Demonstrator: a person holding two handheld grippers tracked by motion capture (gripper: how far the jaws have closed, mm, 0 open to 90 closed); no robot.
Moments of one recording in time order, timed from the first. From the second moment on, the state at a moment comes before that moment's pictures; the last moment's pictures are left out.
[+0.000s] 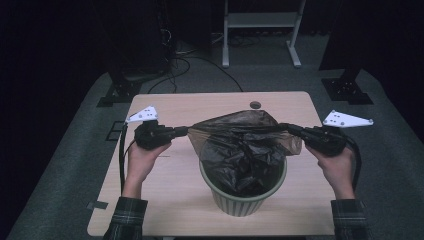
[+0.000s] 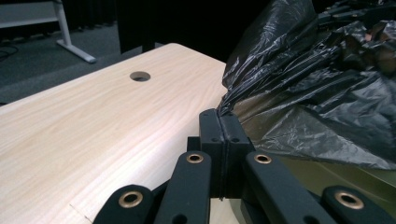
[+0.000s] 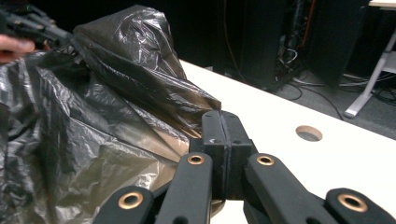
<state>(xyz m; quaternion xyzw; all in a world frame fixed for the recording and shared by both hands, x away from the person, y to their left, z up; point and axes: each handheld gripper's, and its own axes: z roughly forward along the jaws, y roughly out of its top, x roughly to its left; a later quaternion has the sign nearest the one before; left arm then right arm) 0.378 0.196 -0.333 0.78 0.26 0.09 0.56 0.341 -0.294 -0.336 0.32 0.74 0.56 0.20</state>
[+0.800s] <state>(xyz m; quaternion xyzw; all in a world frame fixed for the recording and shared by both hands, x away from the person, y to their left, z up) 0.373 0.196 -0.394 0.83 0.29 0.05 0.47 0.342 -0.292 -0.400 0.36 0.79 0.48 0.16</state>
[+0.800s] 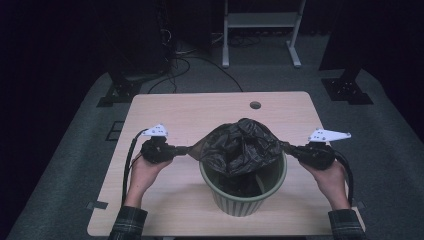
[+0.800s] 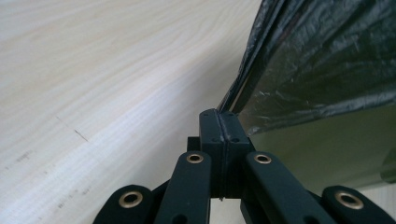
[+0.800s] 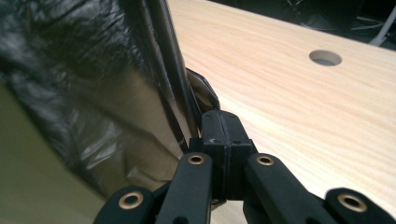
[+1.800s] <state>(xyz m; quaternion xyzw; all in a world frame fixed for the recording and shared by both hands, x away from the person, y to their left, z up) 0.319 0.195 -0.332 0.79 0.20 0.06 0.57 0.298 -0.353 -0.357 0.36 0.72 0.58 0.16</state>
